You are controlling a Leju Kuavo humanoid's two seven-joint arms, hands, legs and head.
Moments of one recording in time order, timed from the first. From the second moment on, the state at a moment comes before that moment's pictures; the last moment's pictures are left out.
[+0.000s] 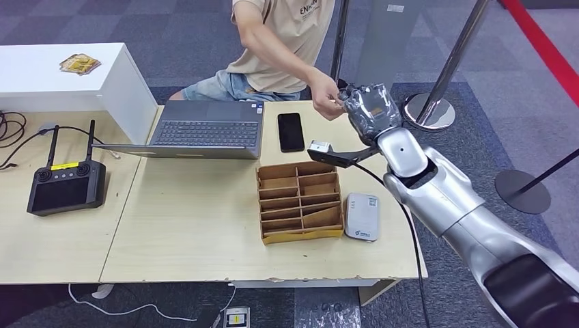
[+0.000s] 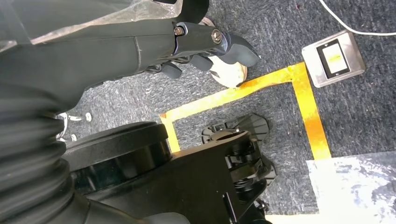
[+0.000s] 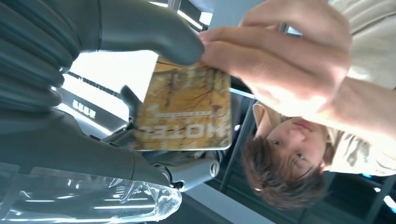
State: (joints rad) left arm -0.17 0.01 -1.07 -0.21 0.69 0.29 0.11; right arm -0.93 -0.35 0.86 -1.10 1.27 -0.29 0.32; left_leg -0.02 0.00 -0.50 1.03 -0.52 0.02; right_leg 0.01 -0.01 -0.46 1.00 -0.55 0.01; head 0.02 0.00
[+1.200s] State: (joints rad) left arm -0.10 0.03 -1.06 -0.20 0.74 0.32 0.08; right arm -0.28 -0.41 0.48 -1.97 0.50 -0.58 0.18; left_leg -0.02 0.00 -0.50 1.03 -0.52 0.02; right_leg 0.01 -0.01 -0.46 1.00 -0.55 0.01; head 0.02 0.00
